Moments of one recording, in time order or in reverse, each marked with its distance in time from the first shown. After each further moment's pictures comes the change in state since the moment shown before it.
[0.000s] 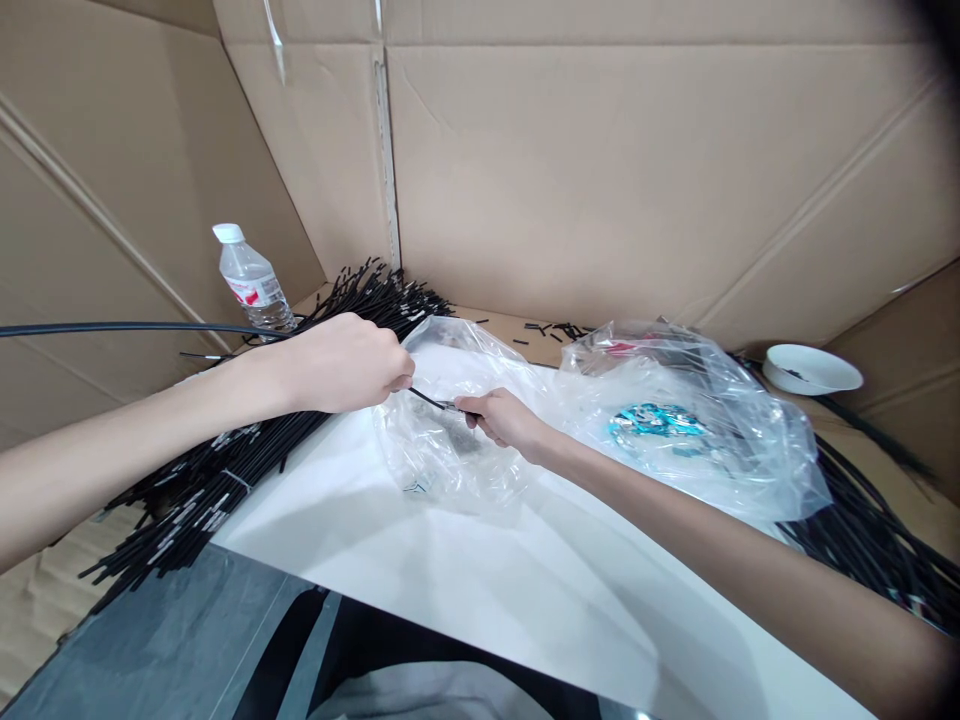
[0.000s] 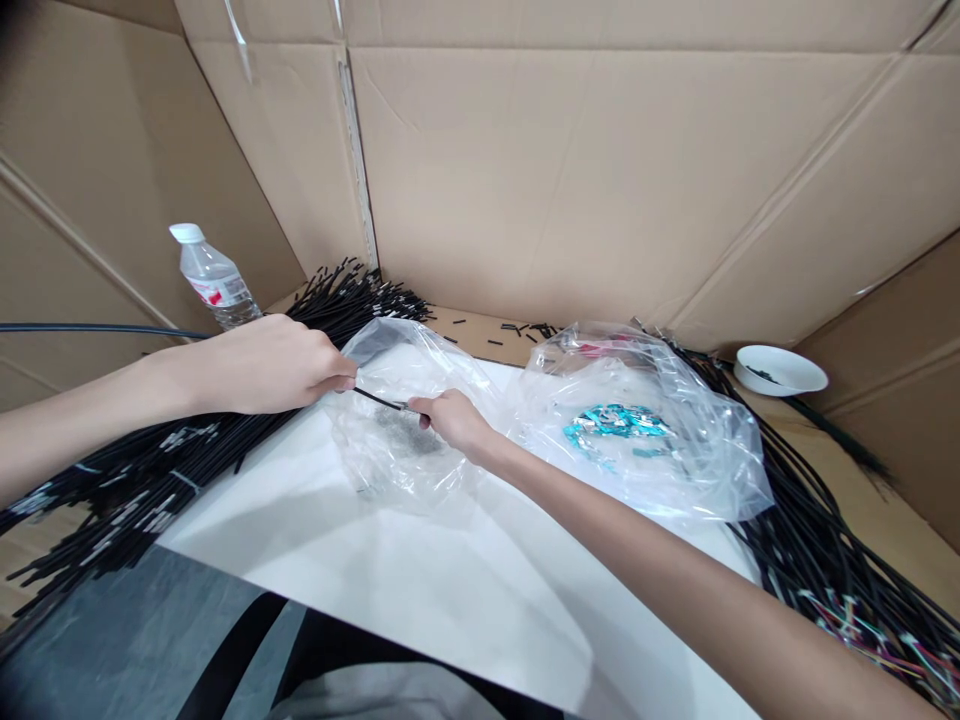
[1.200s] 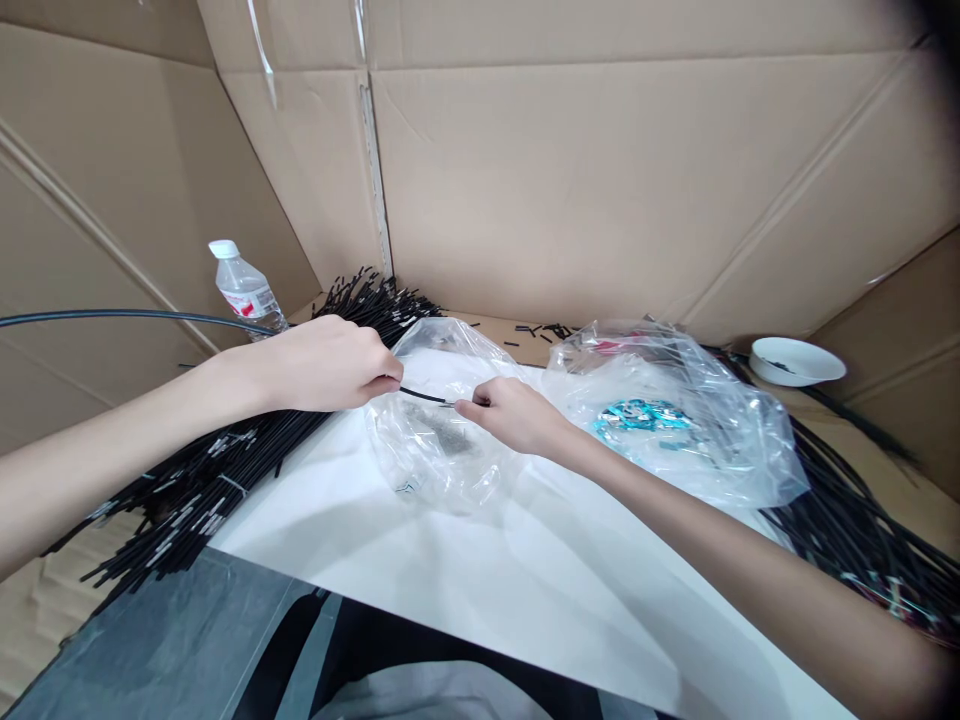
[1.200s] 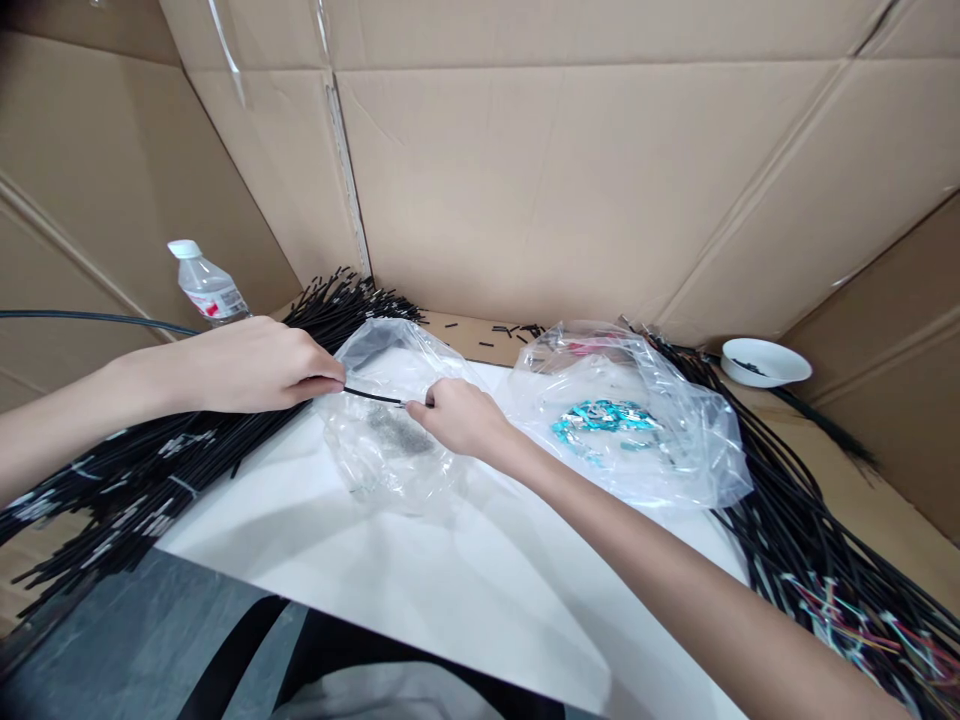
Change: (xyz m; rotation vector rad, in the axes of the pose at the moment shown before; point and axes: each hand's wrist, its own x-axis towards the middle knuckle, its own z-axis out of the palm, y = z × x) left_hand -0.005 -0.002 -0.007 -0.080 0.083 0.087; right_hand -0.032 -0.022 -0.031 -0.613 0.047 -0.259
